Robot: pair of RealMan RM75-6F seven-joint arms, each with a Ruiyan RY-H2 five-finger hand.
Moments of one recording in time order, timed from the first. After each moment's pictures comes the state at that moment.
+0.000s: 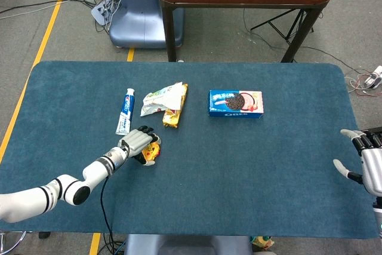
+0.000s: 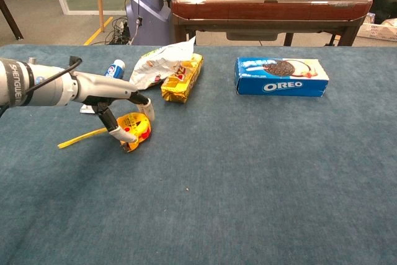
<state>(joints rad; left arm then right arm) -0.99 -1.43 -0.10 -1.35 1.04 0.48 0.17 0.08 -0.98 0.12 -1.73 -1.47 1.53 -0.16</state>
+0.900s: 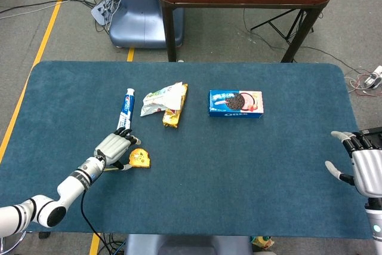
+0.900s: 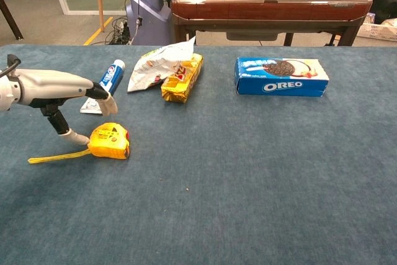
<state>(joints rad) -0.85 -1.32 0.01 -1.51 1.13 0.77 0.23 0.09 -0.99 0.11 -1.75 -1.50 1.54 -0.18</state>
